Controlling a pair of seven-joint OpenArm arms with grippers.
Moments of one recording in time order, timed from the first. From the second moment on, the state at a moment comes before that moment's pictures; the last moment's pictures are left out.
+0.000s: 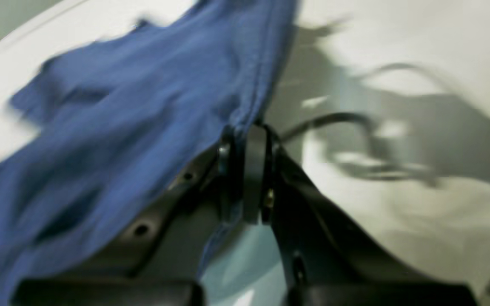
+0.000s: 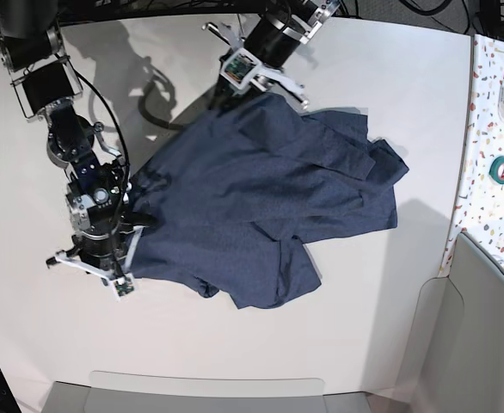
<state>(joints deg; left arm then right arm) 13.7 -20.2 59.2 112.1 8.8 18.9 17.8 22.2 24.2 -25.8 93.1 -8.3 -2.6 -59.5</state>
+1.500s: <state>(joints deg) -8.7 -1.5 62.8 81.8 3.5 -29.9 8.7 22.7 6.4 -14.1 76.0 -35.7 11.4 -38.2</state>
